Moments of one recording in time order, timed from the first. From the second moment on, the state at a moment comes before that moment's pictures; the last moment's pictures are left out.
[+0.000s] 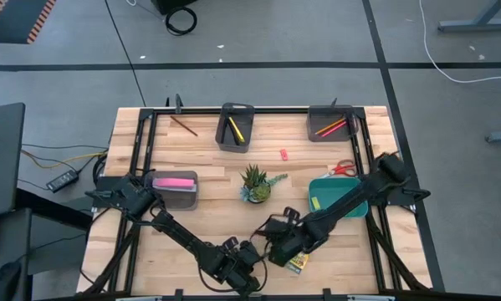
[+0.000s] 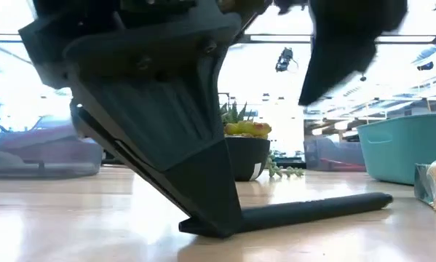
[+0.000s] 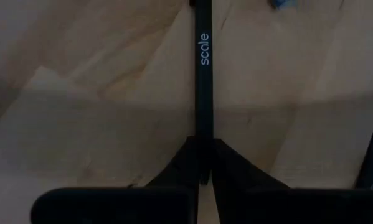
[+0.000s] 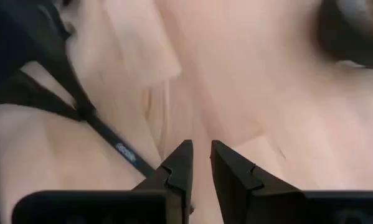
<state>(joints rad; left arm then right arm) -0.64 2.30 1.66 -0.55 -0.35 -1.12 0.55 1.89 1.36 -0.64 0.37 0.91</state>
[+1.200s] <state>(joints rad) -0.24 2.13 2.28 -1.52 -0.57 -0.97 0.64 1.10 1.37 -0.90 0.64 0.89</state>
